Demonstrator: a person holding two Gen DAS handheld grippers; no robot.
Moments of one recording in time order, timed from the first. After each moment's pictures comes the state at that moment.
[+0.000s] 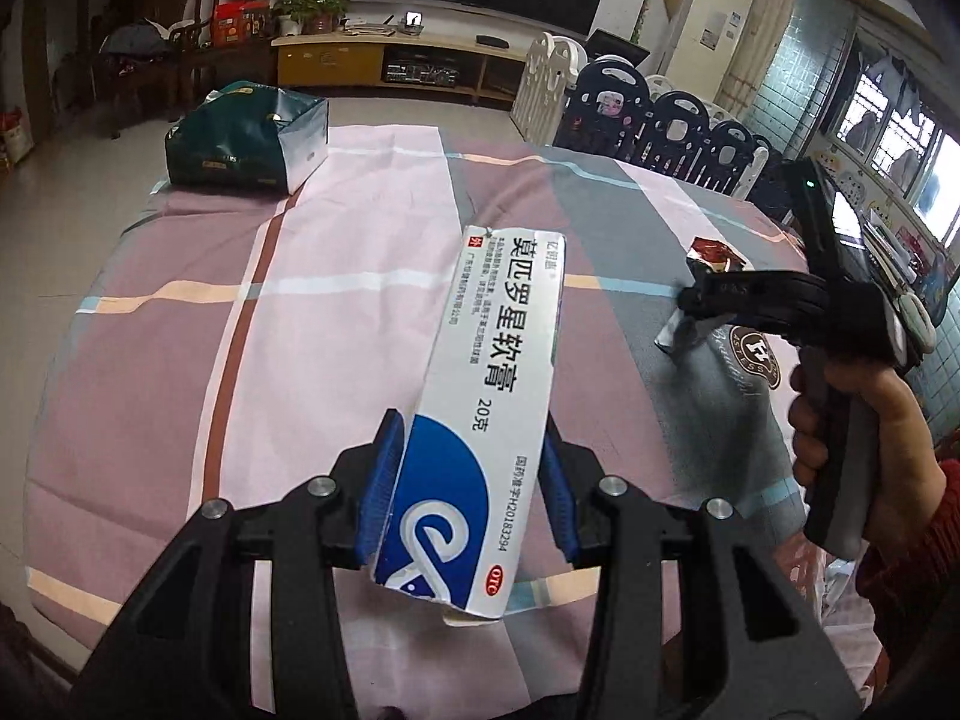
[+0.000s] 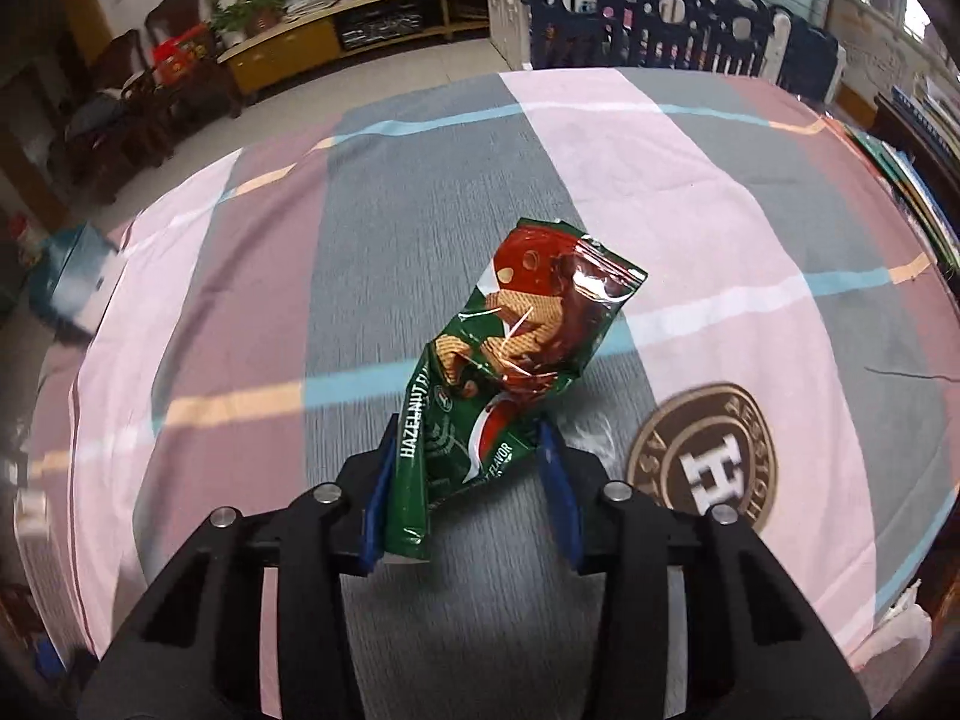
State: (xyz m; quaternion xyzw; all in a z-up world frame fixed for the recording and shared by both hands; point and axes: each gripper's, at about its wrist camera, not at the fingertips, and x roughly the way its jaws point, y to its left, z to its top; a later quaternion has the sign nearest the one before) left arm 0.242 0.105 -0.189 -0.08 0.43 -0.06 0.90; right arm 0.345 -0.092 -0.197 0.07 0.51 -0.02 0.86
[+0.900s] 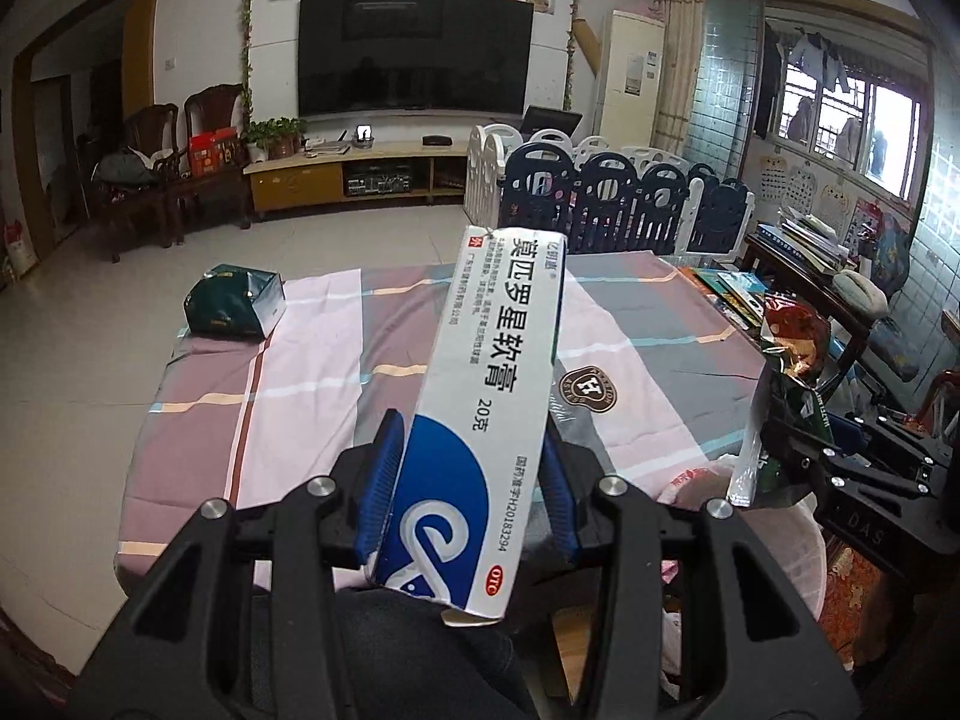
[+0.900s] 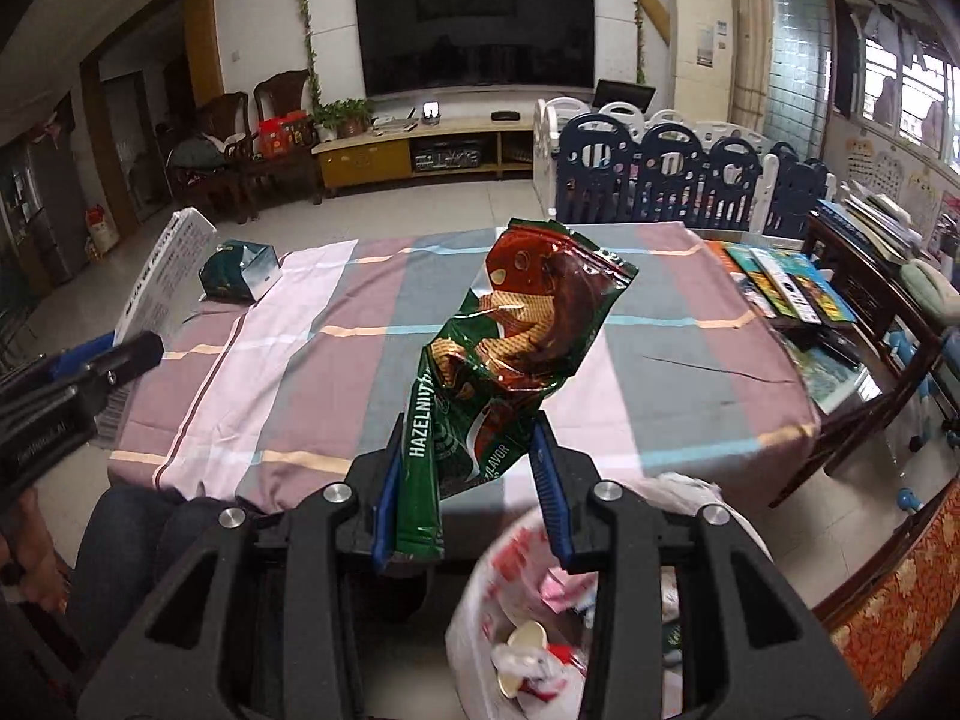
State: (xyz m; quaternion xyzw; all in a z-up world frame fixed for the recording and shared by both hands) left arm 0.080 -0.008 -0.024 0.00 0.31 -0.08 0.95; right arm 0.053 -0.169 -0.029 0.02 0.35 0.04 0.94
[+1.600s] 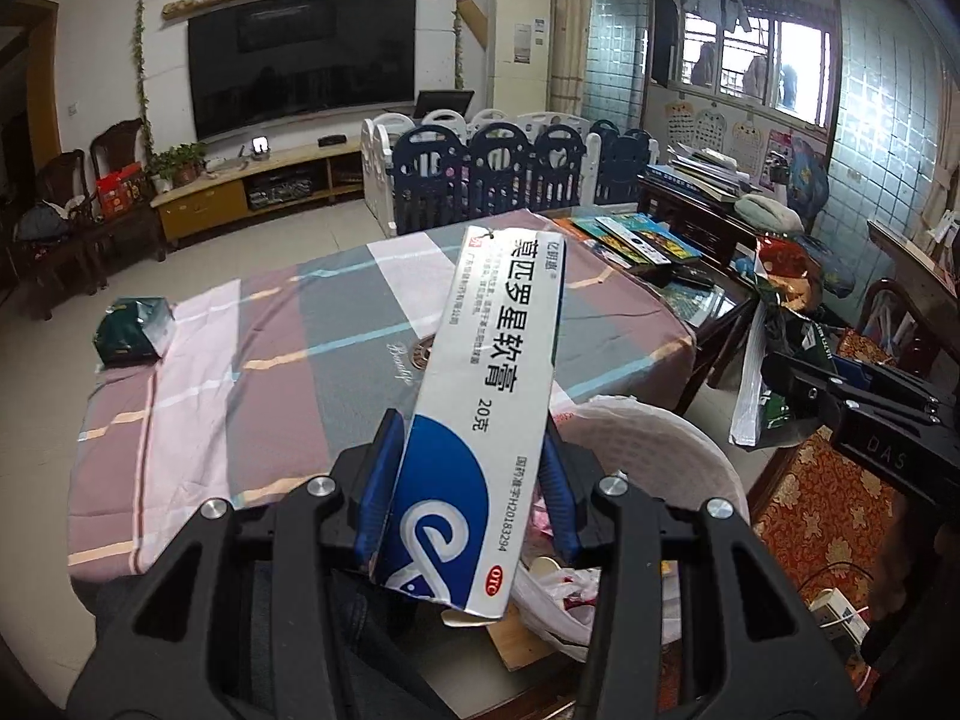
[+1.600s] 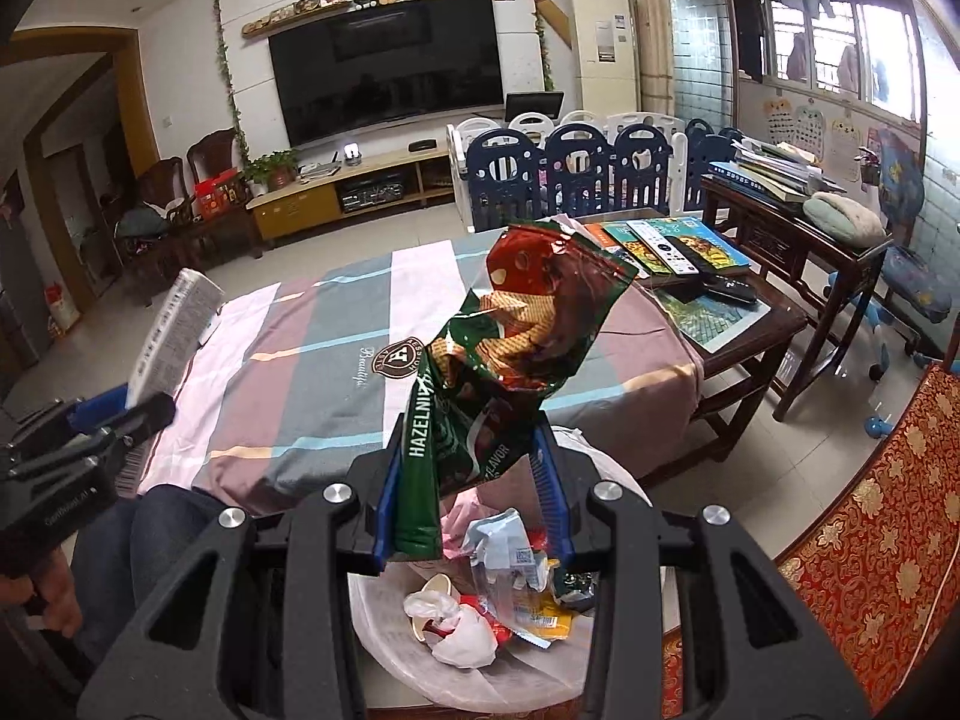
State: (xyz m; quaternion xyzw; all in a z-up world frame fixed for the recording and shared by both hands) left arm 0.034 -0.120 -0.033 0.05 0.33 -0.20 0.92; right arm -0.038 -0.278 -0.023 0.08 0.32 -0.04 0.94
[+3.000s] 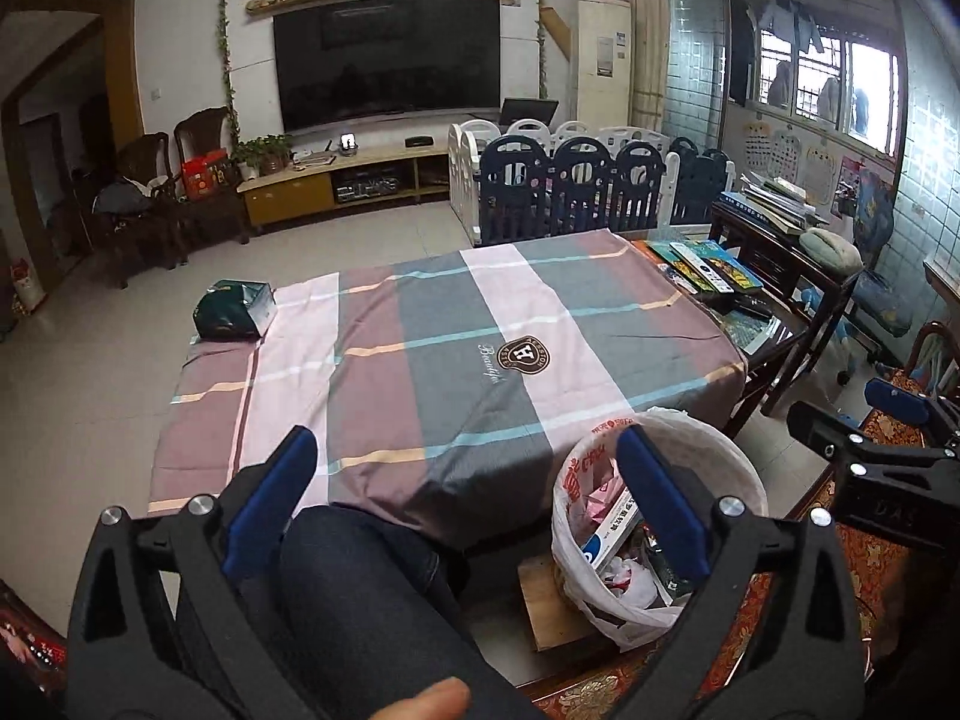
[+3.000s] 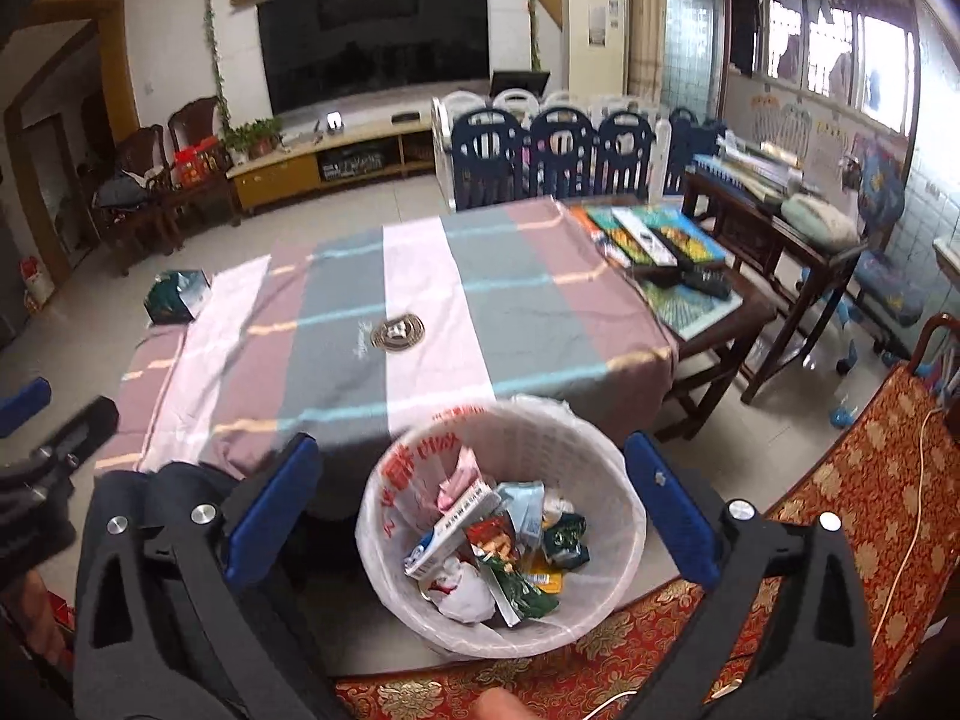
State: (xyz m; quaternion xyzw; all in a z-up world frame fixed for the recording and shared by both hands) left arm -0.010 -0.065 0.026 0.04 0.32 -0.08 0.94; right arm -0.058 -0.236 0.022 0.05 0.36 -0.06 0.93
